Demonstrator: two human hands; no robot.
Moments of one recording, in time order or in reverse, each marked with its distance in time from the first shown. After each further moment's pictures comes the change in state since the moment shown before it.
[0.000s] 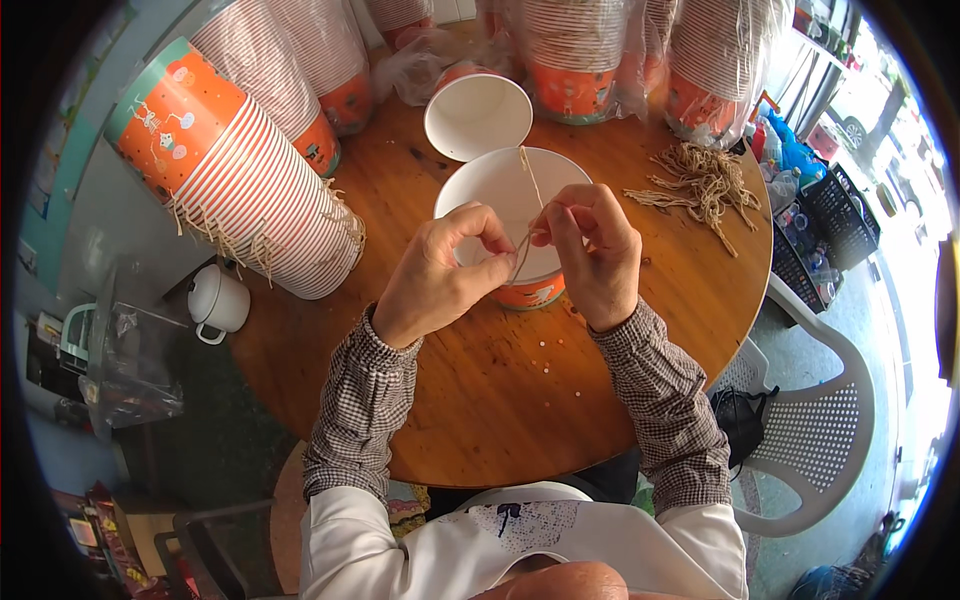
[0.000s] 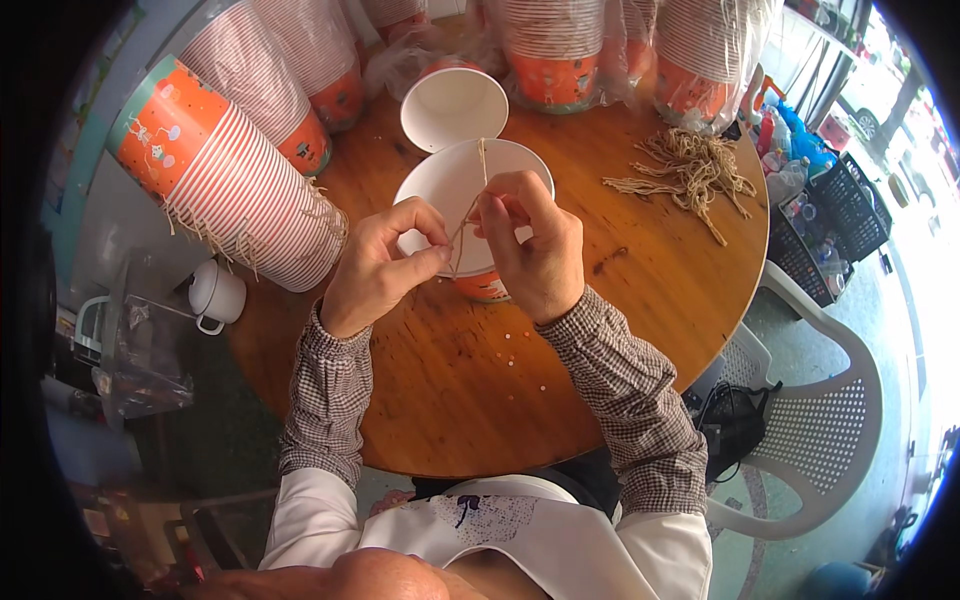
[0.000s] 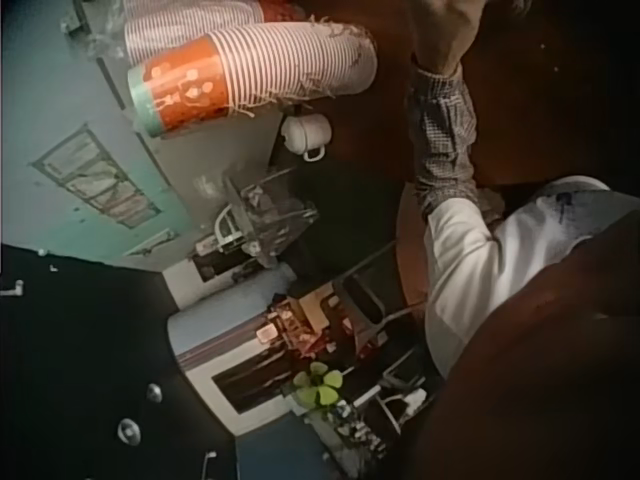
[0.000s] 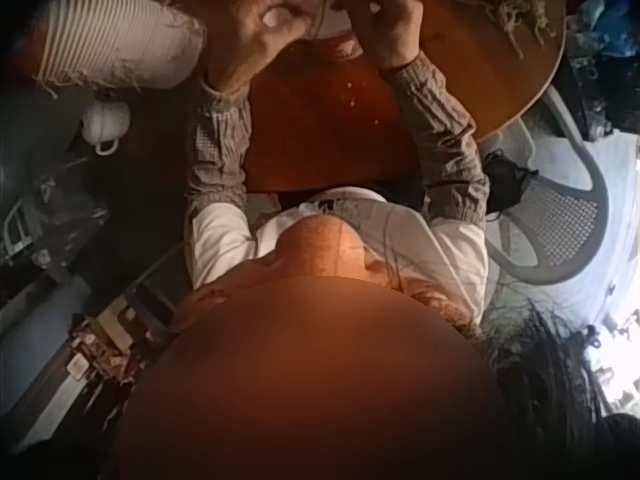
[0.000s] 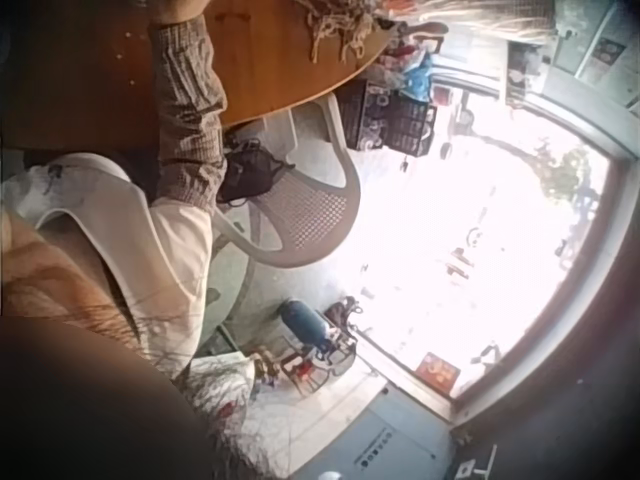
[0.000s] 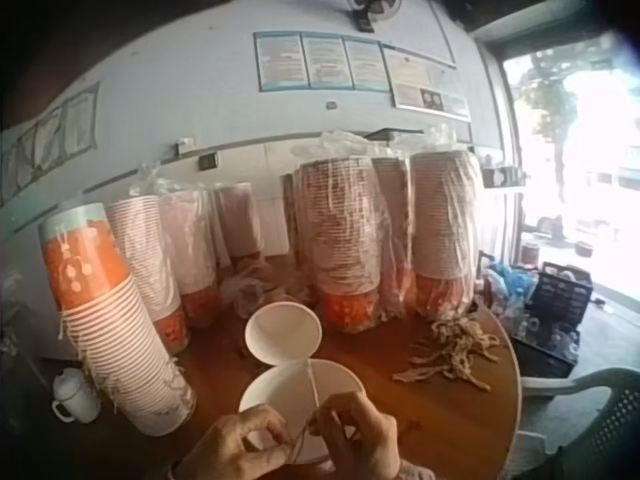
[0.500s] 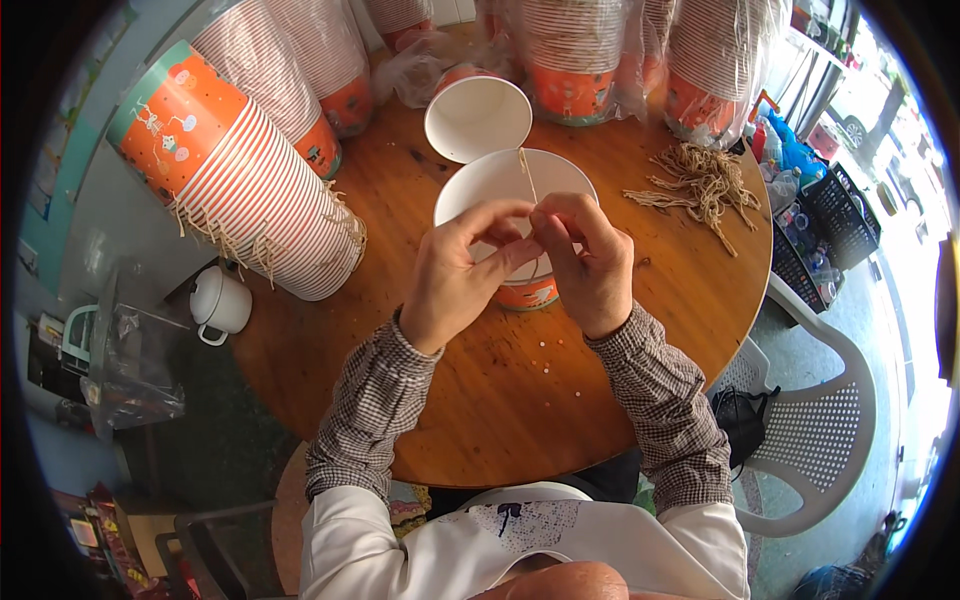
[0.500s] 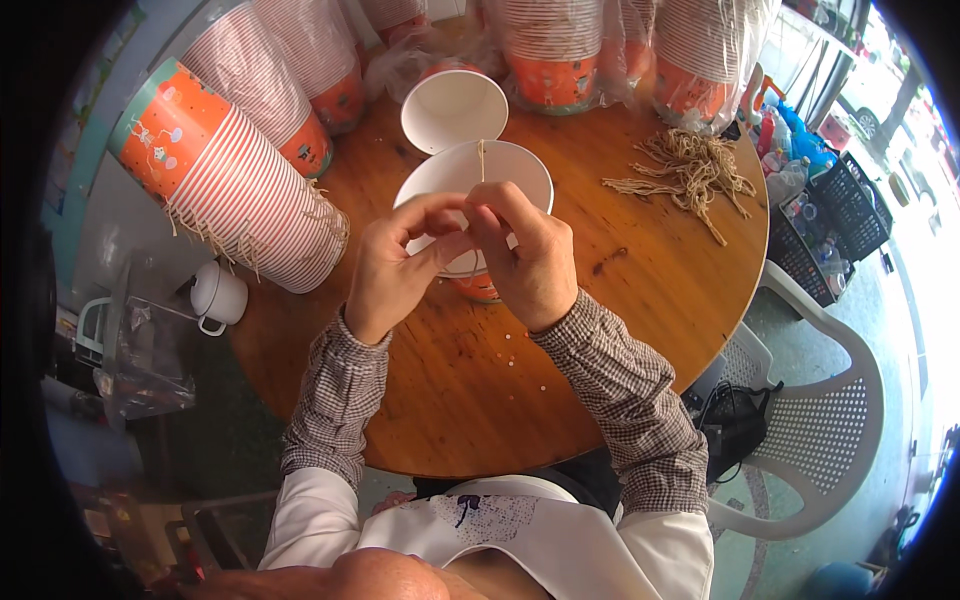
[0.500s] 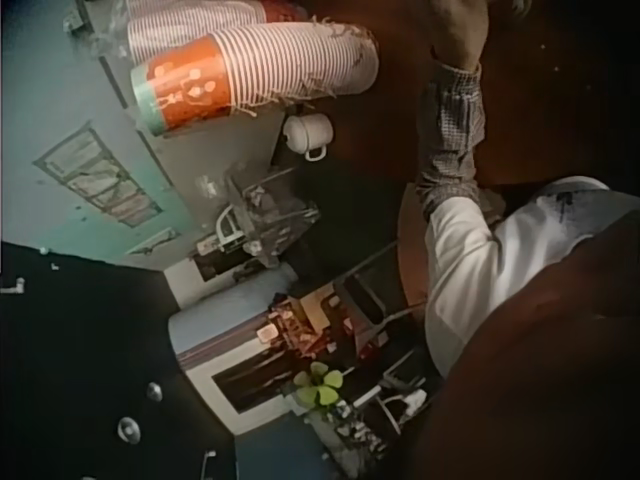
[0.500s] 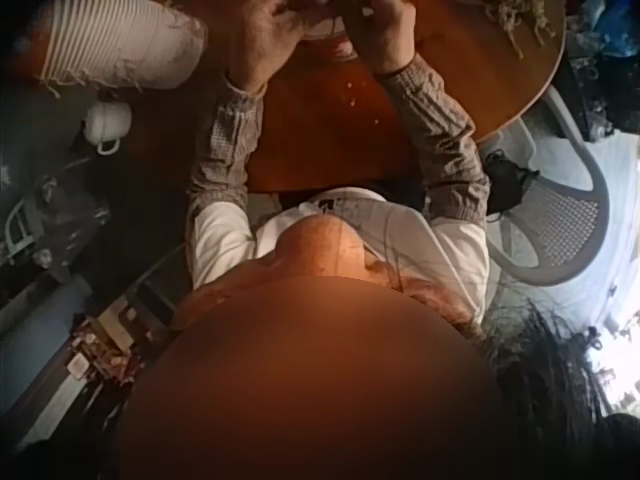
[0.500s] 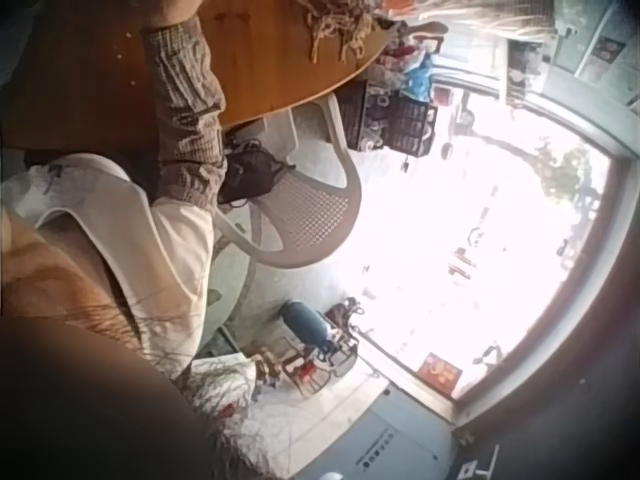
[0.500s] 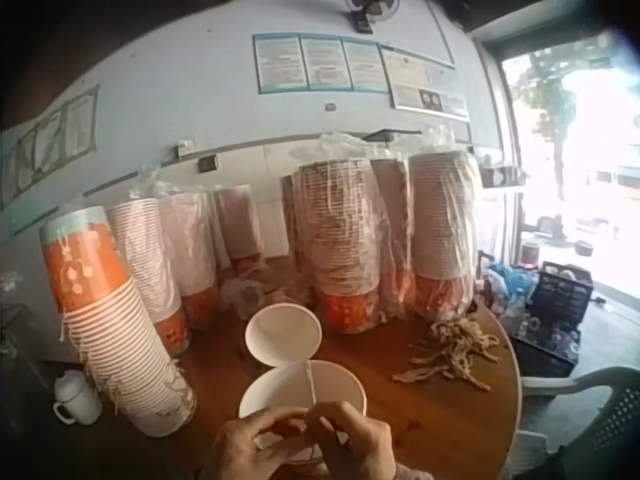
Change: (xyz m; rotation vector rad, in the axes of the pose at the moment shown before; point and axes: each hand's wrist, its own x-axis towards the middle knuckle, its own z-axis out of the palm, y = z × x) left_hand 0.005 -0.010 0.024 -0.068 0.156 0.088; right_hand -0.004 -0.002 0.002 -0.185 -0.024 -0.105
